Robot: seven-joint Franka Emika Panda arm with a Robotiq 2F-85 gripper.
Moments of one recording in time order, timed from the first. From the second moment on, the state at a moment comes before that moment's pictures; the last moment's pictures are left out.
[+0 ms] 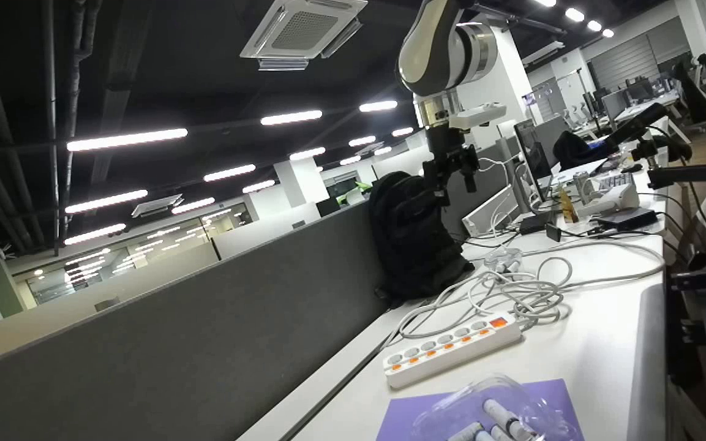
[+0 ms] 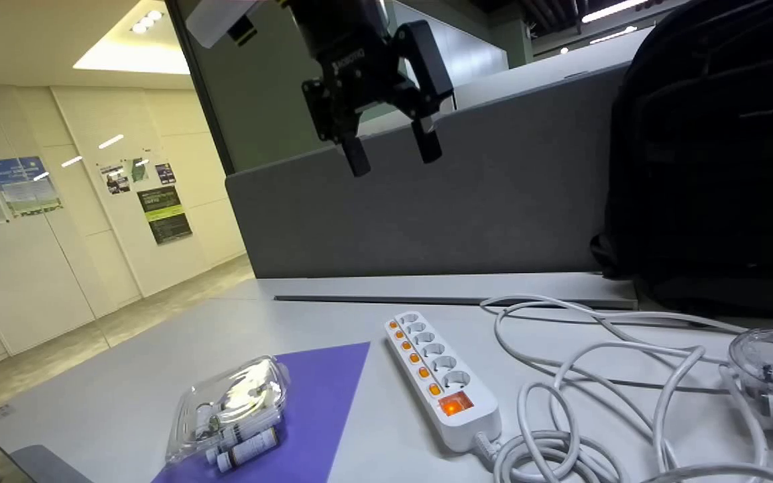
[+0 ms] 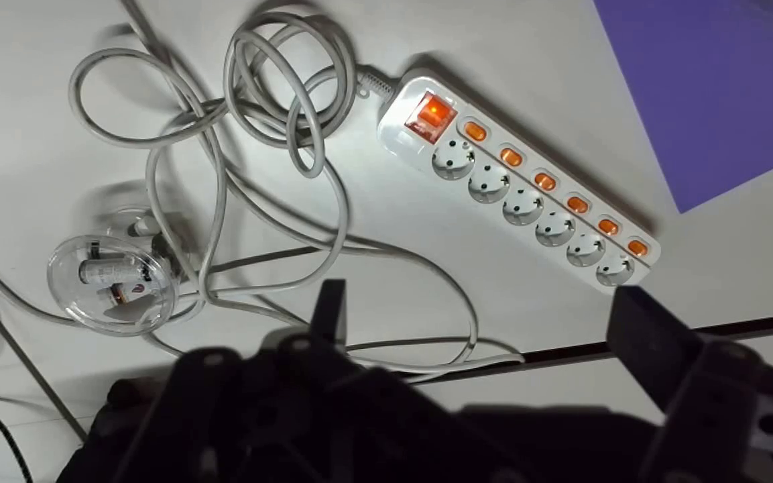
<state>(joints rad) -0.15 -0.26 -0.20 -2.42 -0.04 2.36 -0.10</state>
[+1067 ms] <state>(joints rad) -0.11 -0.08 -0.14 -2.33 -0.02 2.43 -0.11</state>
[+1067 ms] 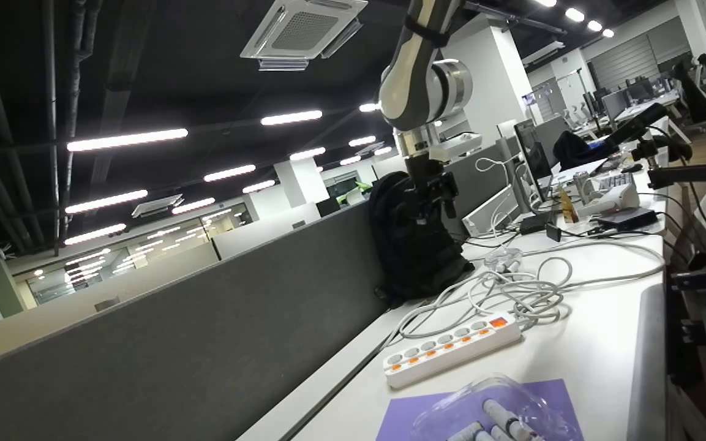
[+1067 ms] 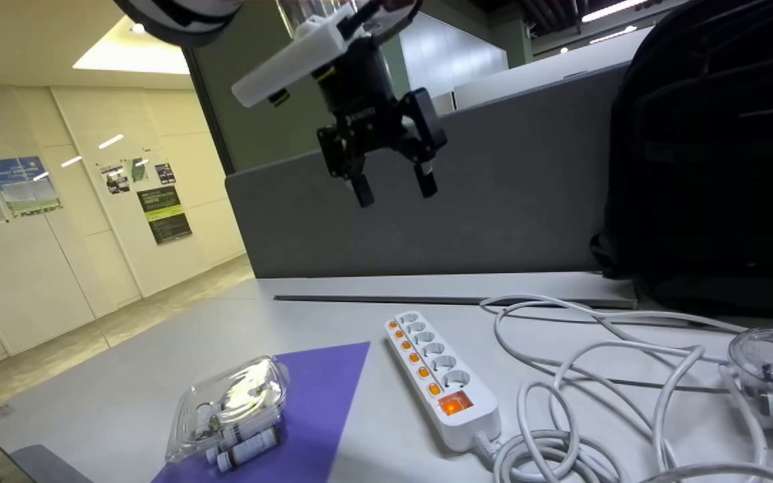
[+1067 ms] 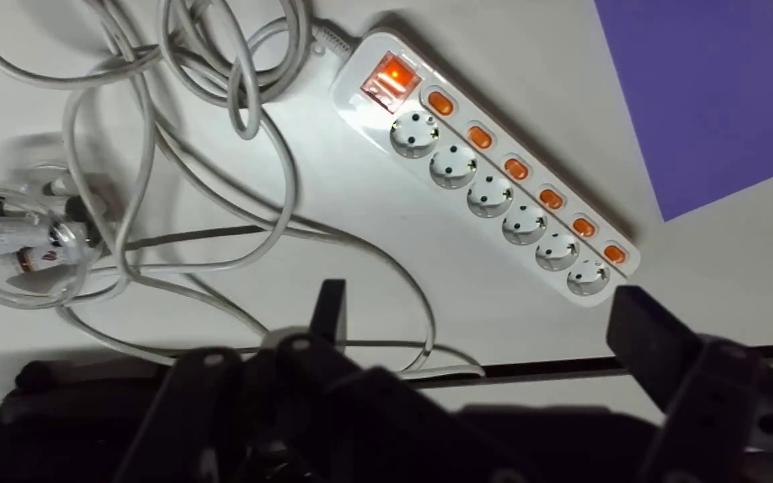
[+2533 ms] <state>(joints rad) -0.06 0.44 -0.03 -2.06 0.02 2.64 -0.11</state>
